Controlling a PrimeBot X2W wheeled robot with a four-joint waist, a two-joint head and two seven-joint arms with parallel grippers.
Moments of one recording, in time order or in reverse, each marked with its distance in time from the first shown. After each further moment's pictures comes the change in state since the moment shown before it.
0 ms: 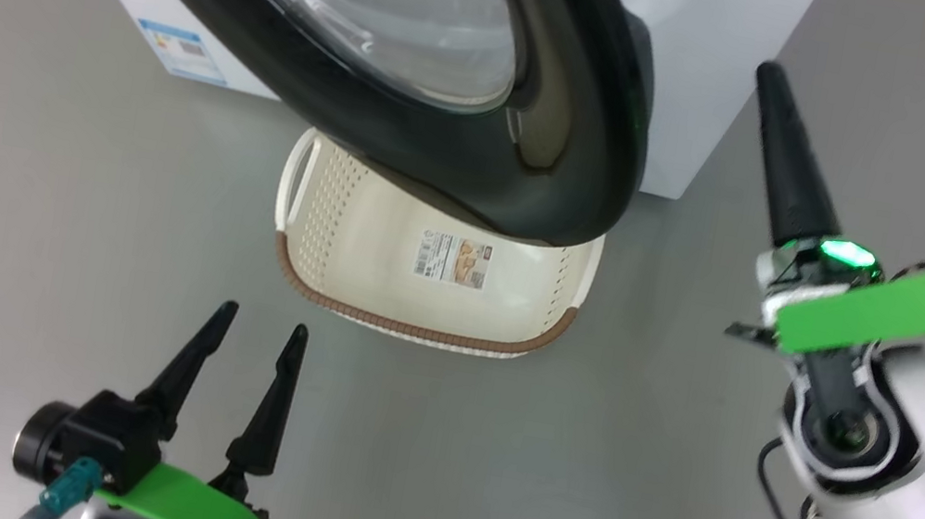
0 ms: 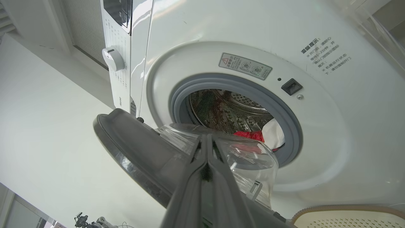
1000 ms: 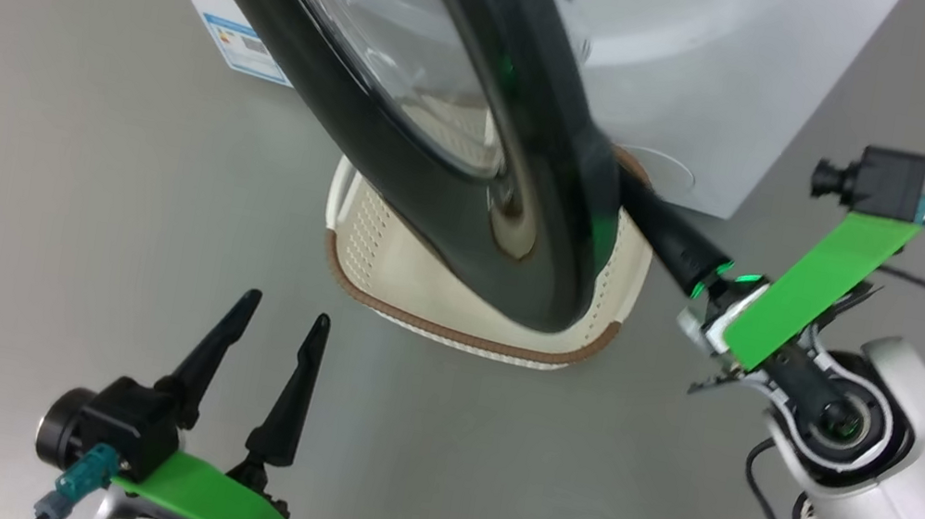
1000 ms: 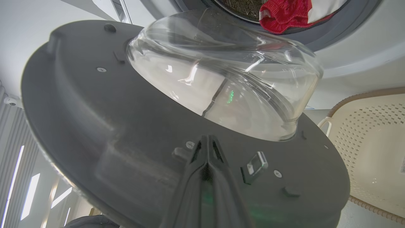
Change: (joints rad) left arm -0.040 -0.001 -0.041 0.011 -0.038 0.002 0.000; right arm -0.062 -0.039 0.101 0.055 0.265 -0.001 0.493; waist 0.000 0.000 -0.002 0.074
